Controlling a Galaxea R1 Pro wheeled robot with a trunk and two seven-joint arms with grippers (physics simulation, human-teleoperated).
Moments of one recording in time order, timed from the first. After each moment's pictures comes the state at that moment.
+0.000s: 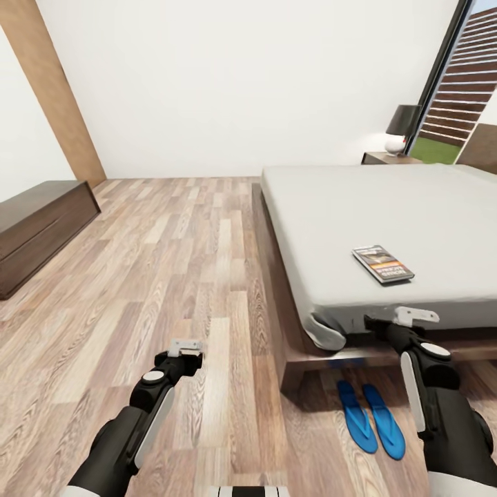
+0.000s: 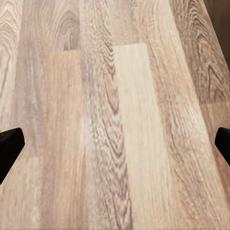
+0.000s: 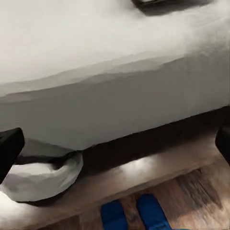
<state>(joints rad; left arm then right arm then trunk) -0.42 -0.01 -0.20 -1.25 0.11 0.56 0.21 -0.46 -0.04 -0.27 -1.55 0.06 0.71 -0.01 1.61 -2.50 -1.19</state>
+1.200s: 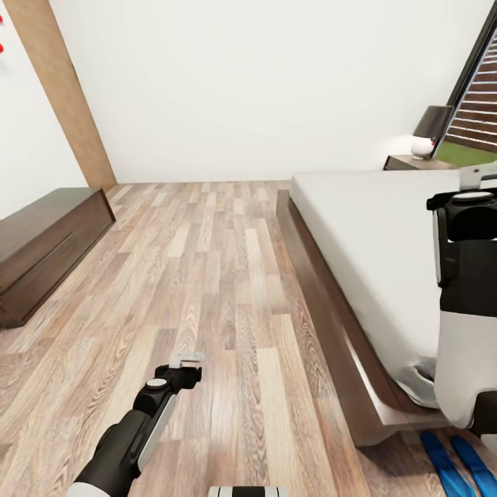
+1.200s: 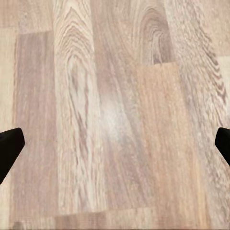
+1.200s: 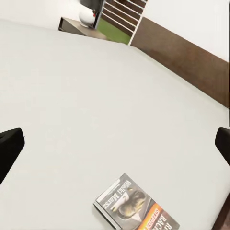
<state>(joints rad) -0.43 -0.01 -0.20 -1.12 0.11 0.56 0.20 -1.14 -0.23 -0.07 -1.46 0.35 1.04 -0.21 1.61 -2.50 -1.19</state>
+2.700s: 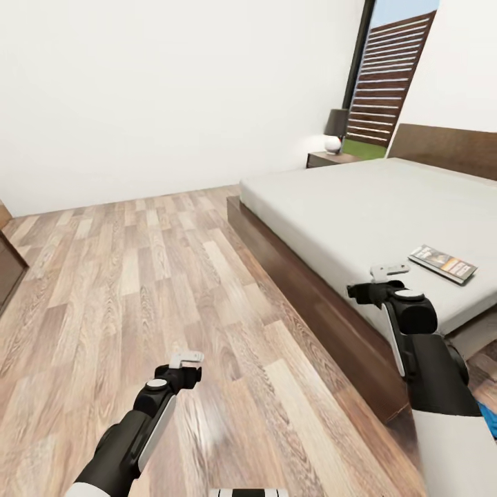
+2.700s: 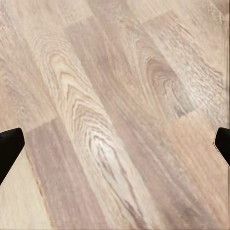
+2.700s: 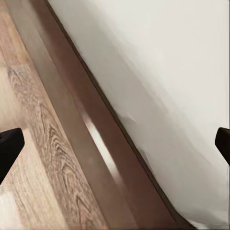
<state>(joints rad) -0.43 -0.01 -0.20 -1.12 0.11 0.55 0.20 -0.69 -0.11 -0.05 -1.54 0.24 0.96 0.11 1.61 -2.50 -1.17</state>
